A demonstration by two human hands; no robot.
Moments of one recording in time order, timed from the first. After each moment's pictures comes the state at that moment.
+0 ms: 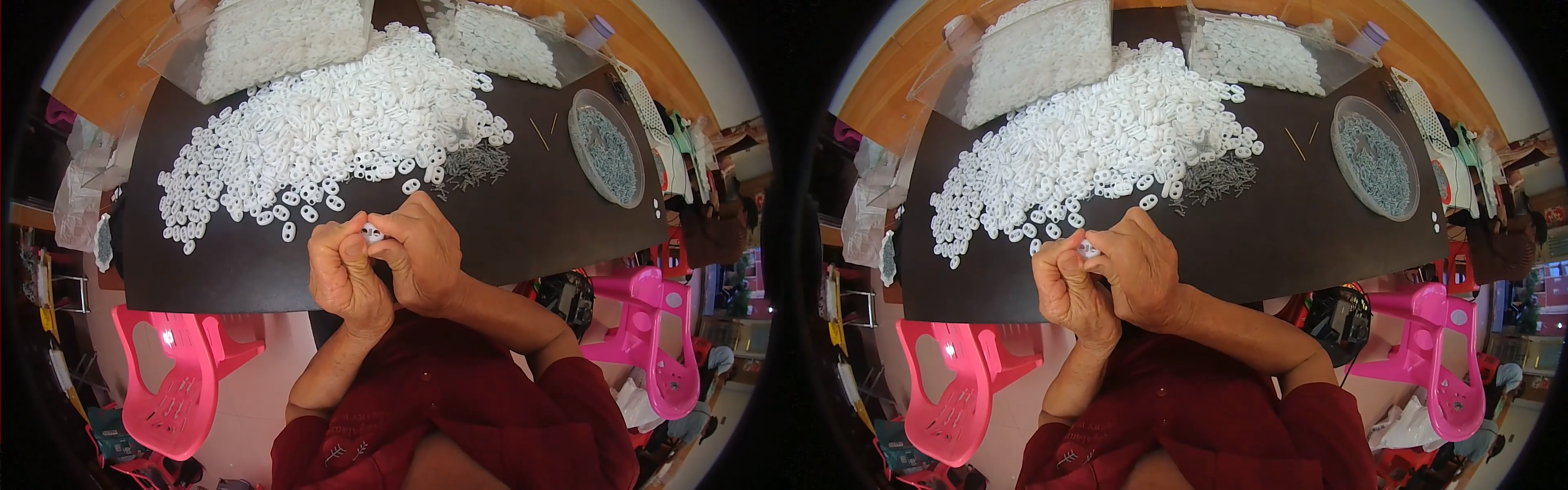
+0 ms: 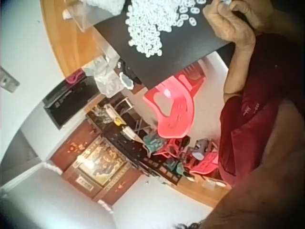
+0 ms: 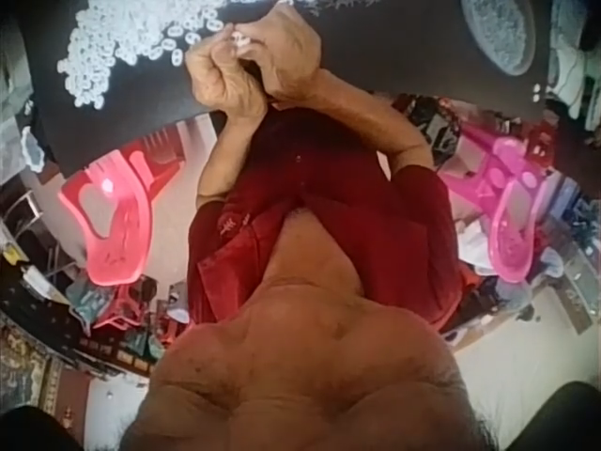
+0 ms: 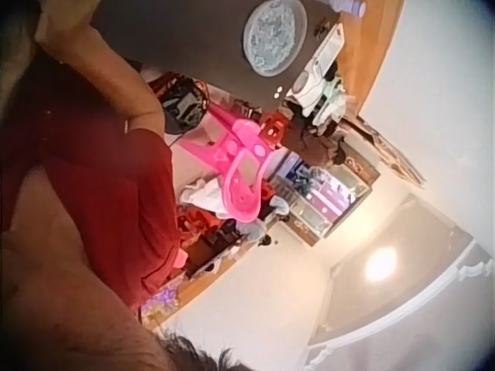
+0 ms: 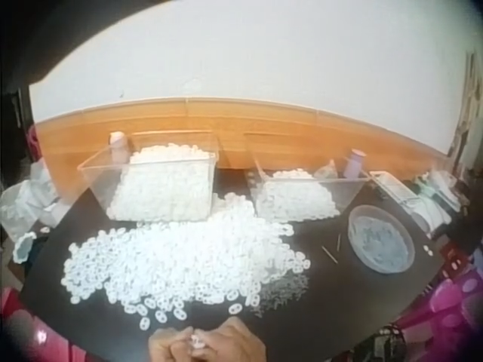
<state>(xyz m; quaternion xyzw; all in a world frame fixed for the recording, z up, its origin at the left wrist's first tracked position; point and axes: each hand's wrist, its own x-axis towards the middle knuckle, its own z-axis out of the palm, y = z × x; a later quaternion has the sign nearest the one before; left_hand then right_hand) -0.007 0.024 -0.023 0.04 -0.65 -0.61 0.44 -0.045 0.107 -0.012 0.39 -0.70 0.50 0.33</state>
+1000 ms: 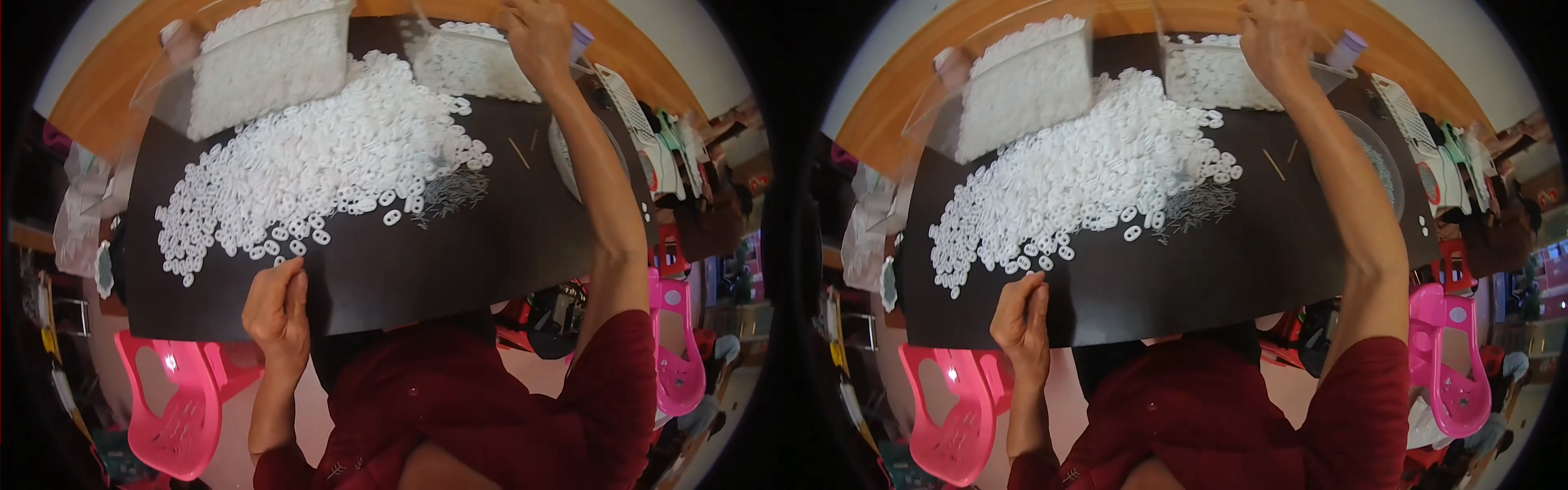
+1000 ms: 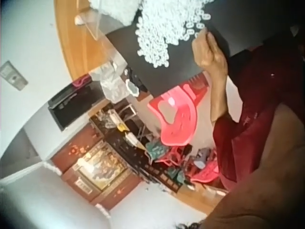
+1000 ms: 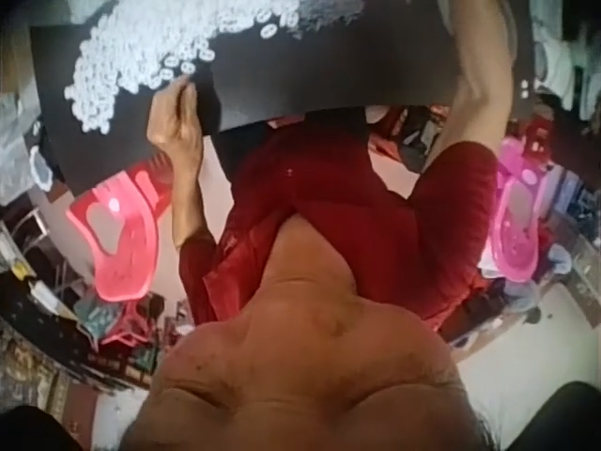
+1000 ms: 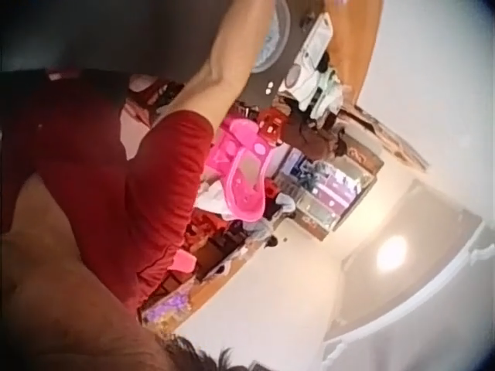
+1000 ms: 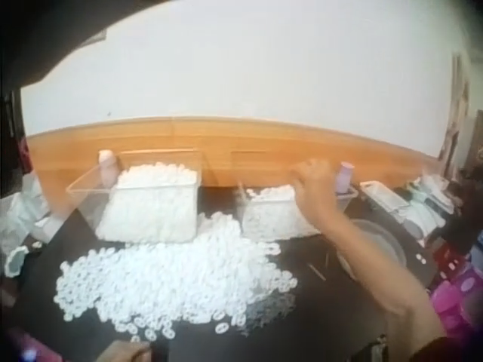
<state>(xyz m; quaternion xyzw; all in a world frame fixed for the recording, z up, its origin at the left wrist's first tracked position) 0.007 -0.053 0.003 0.00 -0.86 -0.42 0.27 -0.280 0.246 0.115 0.19 -0.85 0.03 0.49</state>
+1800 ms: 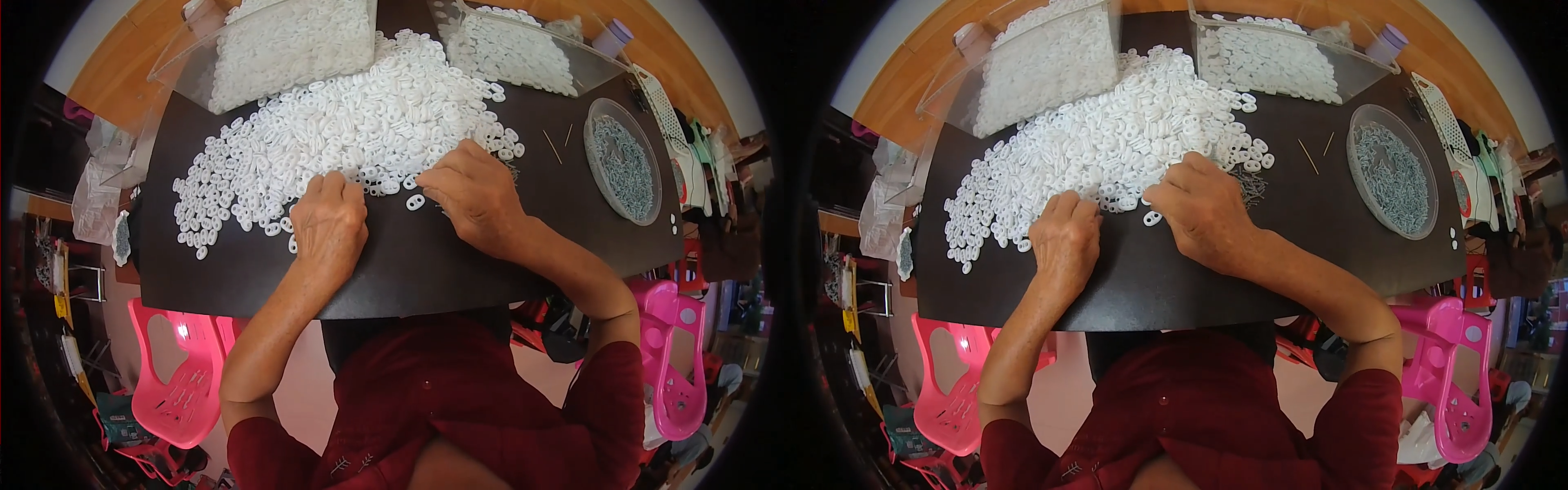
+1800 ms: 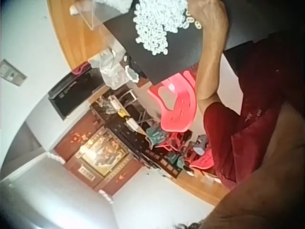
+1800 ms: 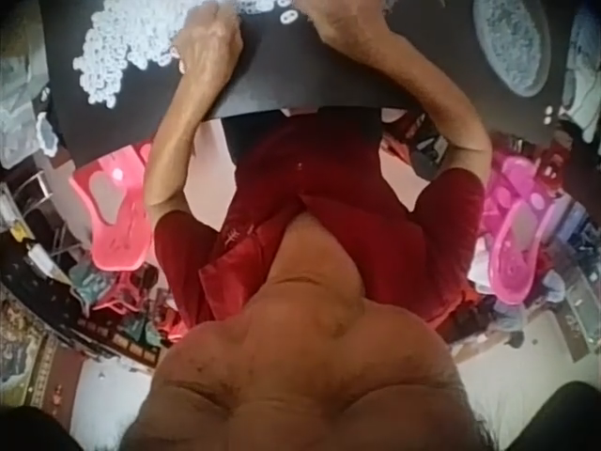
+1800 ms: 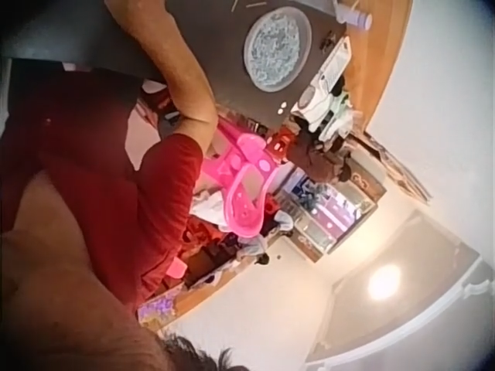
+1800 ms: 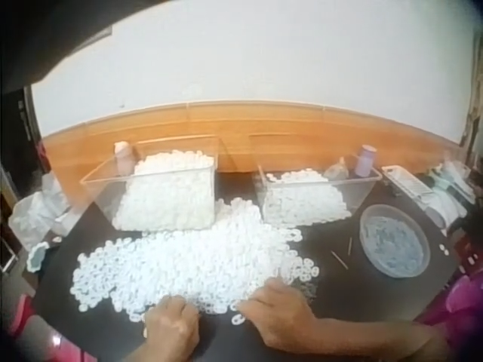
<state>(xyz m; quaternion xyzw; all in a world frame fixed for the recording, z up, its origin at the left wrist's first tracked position) -0.069 -0.033 -0.010 -0.15 -0.95 -0.12 0.26 -0.120 0.176 0.012 0.45 -0.81 0.32 0.20</state>
